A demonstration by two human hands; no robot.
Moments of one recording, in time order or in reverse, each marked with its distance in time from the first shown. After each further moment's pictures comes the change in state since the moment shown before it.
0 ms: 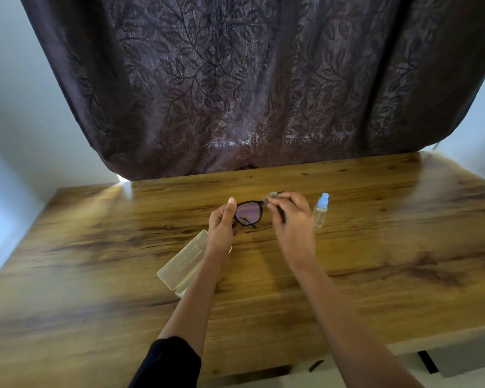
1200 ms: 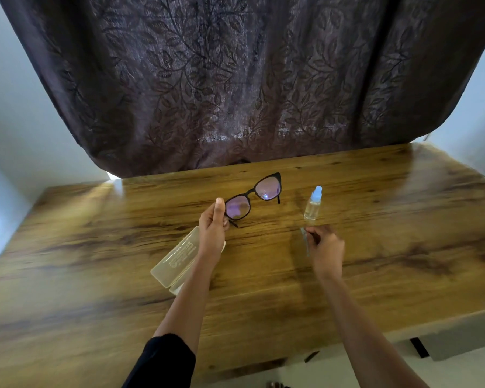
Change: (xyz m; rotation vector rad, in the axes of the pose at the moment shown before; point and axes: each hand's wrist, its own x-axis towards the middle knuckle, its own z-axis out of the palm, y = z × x) left_hand 0.007 -0.021 -0.012 0.069 -0.048 0.073; right_hand -0.050 0.091 -0.012 -0.114 -0.096 0.485
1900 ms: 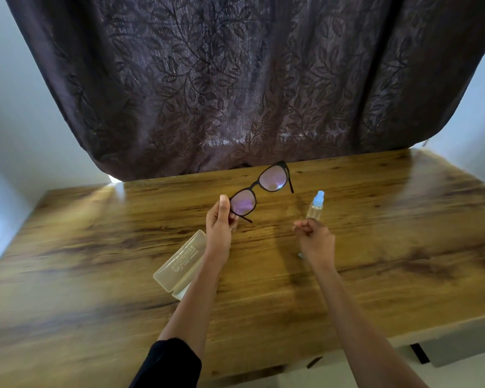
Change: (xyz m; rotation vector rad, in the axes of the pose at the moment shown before) left_hand -0.001 0.015 0.009 -0.105 0.010 0.001; right_hand 0.010 -0.034 0.004 0.179 -0.124 0.162
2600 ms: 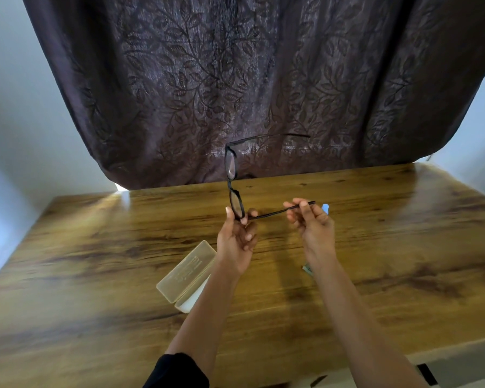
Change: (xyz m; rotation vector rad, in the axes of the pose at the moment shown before) left_hand -0.002 0.002 0.012 -0.646 -0.171 -0.281; right_hand 0.009 -0.060 -0.003 1.069 -0.135 0.040
